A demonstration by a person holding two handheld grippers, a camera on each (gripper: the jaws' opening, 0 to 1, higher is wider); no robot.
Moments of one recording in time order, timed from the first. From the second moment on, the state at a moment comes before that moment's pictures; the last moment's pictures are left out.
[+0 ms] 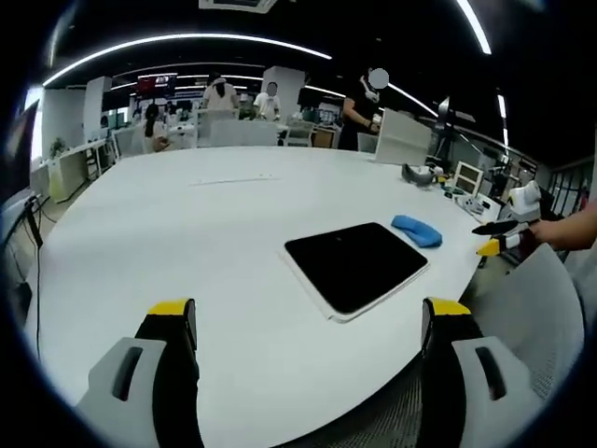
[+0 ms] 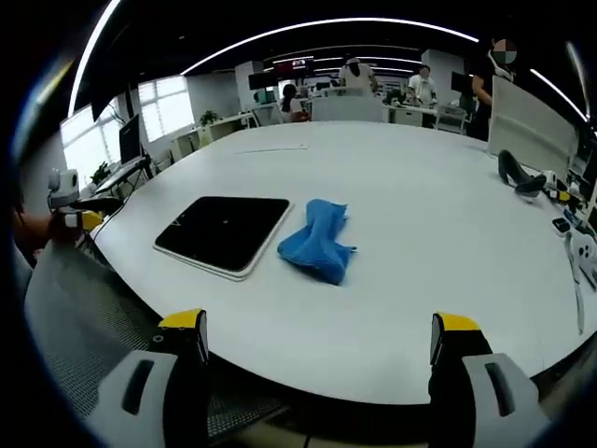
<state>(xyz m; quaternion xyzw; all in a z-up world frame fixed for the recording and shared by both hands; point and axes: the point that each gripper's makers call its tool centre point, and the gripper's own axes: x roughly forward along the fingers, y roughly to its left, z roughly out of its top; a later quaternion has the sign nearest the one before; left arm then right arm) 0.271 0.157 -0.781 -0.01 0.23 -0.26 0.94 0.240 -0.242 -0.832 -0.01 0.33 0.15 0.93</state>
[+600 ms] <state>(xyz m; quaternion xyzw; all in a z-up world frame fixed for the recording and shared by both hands) 0.271 0.160 -0.785 -0.01 0.24 -0.26 0.94 0.242 -0.240 -0.829 -0.04 0.30 0.17 0.94</state>
